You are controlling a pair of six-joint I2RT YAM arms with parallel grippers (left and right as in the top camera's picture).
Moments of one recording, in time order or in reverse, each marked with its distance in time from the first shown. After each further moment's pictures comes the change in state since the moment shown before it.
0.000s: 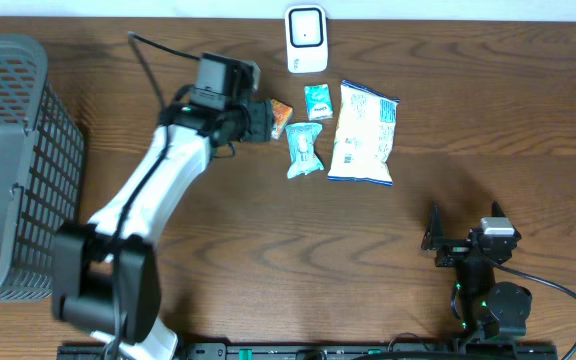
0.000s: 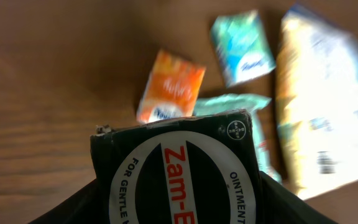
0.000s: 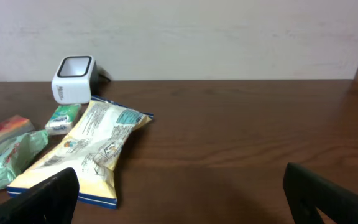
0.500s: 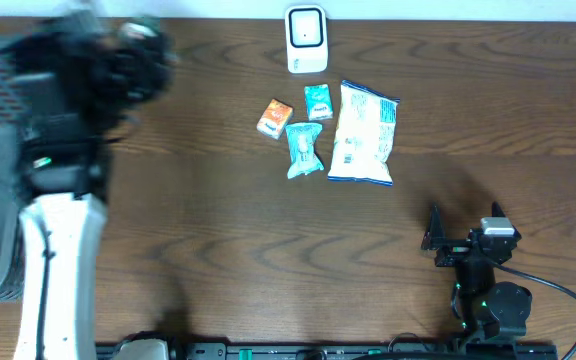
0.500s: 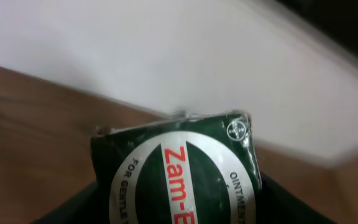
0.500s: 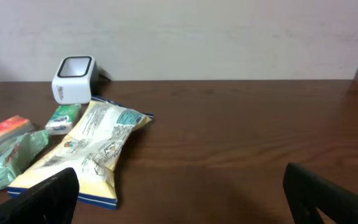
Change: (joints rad) left arm 0.336 -0.434 0.000 0.131 0.188 -0.170; right arm 0.000 0.000 0.000 0.000 0.000 0.000
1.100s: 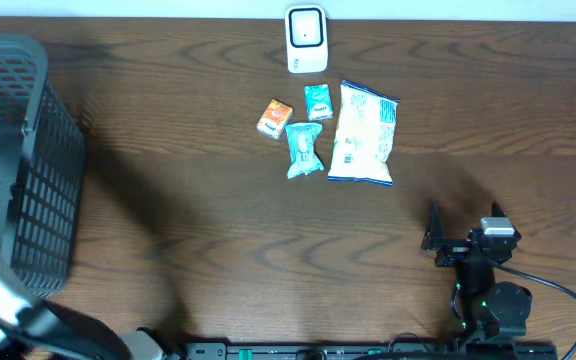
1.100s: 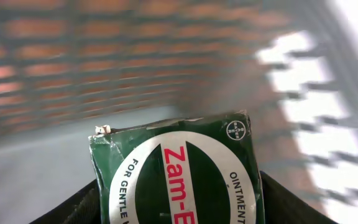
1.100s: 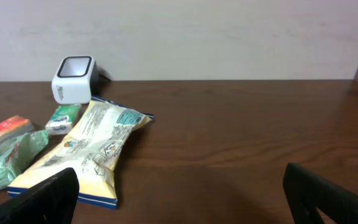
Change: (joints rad) left arm 0.754 0.155 0.000 -0.034 -0.300 -0.231; right arm 0.000 0.000 0.000 0.000 0.000 0.000
